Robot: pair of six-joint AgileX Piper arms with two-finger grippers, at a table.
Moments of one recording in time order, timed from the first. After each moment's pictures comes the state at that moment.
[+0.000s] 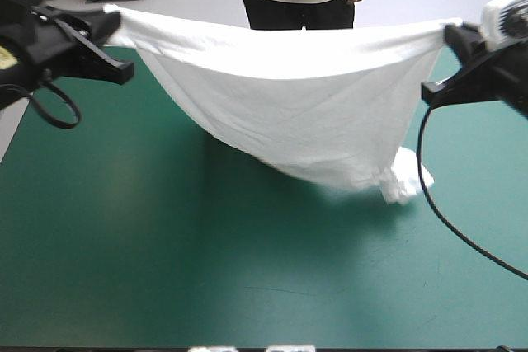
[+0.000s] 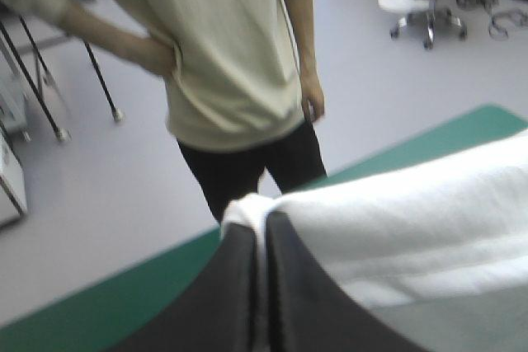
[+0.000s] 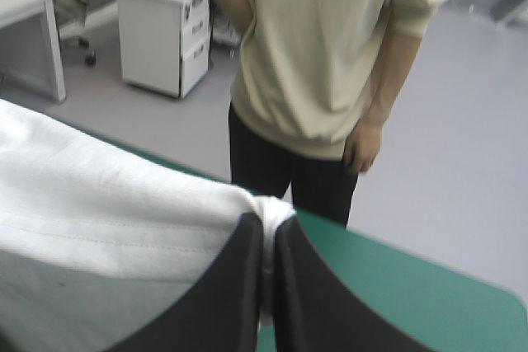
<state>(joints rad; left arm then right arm) -0.22 1.23 -1.93 -0.23 0.99 0.31 0.30 1.08 -1.79 0.02 0.92 -0.15</state>
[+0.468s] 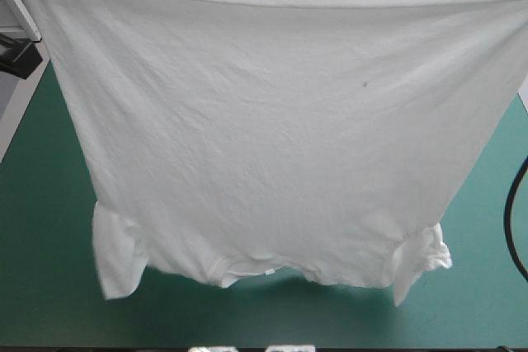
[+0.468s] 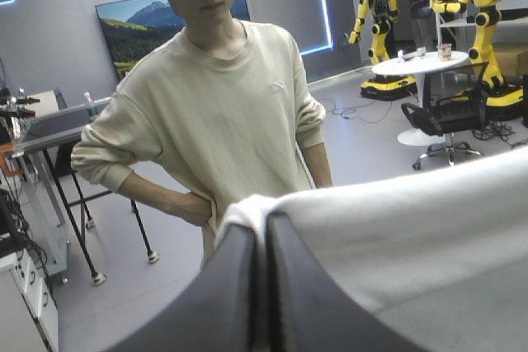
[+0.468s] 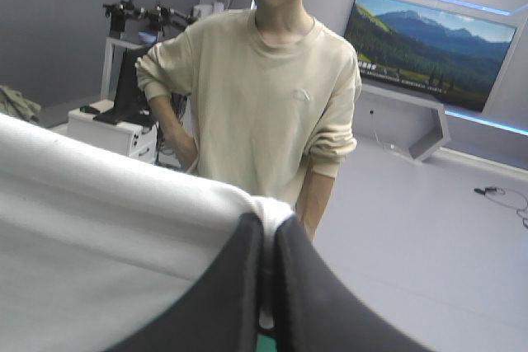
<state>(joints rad) -0.22 1.21 -2.27 -0.23 1.02 0.31 0.30 1.06 -2.16 -0.06 1.05 -0.18</state>
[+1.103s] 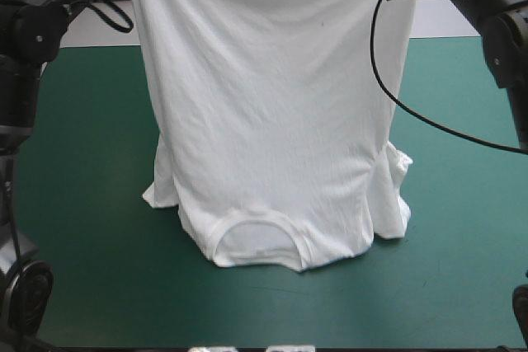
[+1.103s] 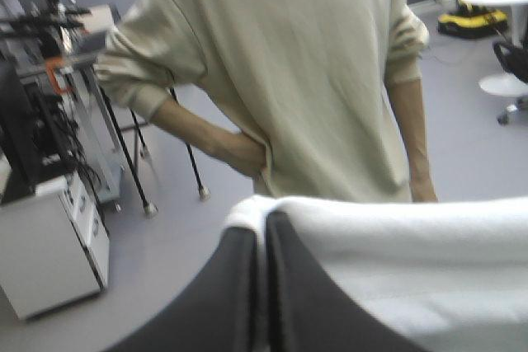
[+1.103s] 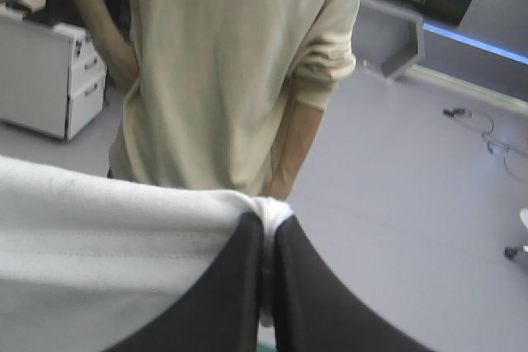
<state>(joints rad) -0.23 1.61 -2.15 -0.06 0.60 0.24 0.30 1.53 -2.11 -0.25 0.68 -0.06</state>
